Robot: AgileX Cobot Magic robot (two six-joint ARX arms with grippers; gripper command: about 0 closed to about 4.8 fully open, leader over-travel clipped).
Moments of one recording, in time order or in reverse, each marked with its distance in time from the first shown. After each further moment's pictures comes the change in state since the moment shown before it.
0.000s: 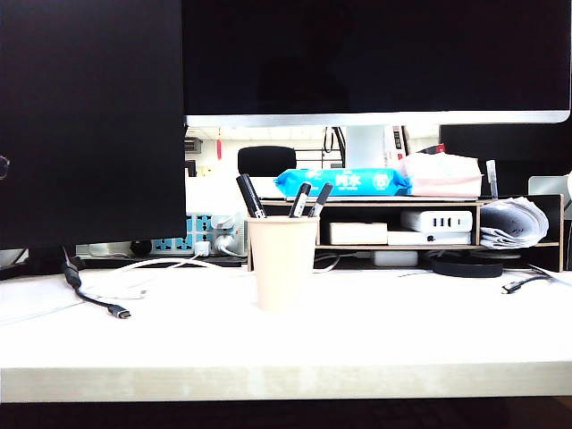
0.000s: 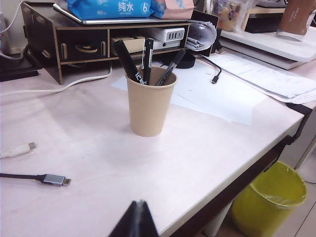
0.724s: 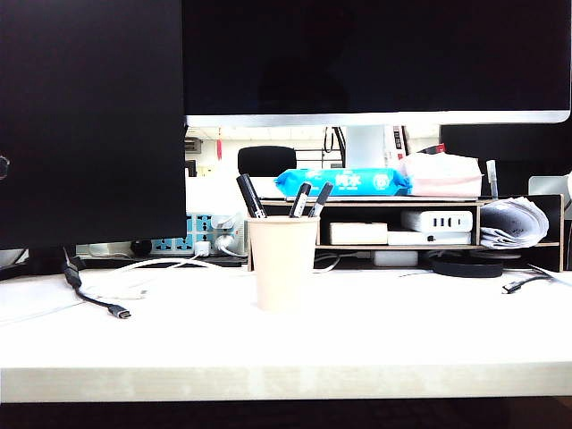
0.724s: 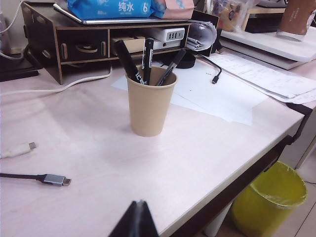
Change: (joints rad) left arm 0.000 0.000 0.000 0.000 0.000 0.000; right arm -0.299 0.000 -0.006 0.003 -0.023 0.026
